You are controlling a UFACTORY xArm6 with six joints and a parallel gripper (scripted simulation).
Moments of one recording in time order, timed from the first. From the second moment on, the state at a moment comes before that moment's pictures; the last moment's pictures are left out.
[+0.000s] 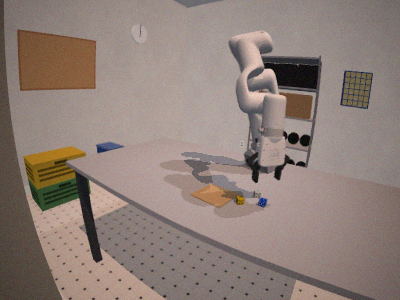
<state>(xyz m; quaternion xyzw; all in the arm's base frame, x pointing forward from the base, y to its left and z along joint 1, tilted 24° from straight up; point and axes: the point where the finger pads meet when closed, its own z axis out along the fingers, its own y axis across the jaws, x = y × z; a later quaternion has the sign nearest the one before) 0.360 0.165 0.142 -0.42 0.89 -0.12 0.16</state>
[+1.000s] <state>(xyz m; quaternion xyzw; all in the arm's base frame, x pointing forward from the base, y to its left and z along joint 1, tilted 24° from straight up) 0.359 0.164 0.133 -0.07 0.98 -0.05 0.19</state>
